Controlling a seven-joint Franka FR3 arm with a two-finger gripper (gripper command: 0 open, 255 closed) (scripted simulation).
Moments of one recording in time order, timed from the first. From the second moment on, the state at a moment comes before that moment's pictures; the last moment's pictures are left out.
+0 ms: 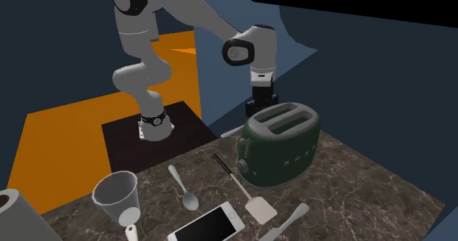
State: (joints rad) arm 0.09 0.02 0.53 -2.17 -0.17 2.28 0.75
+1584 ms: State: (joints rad) arm -0.02 -0.25 0.31 -2.32 -0.01 2.22 0.32
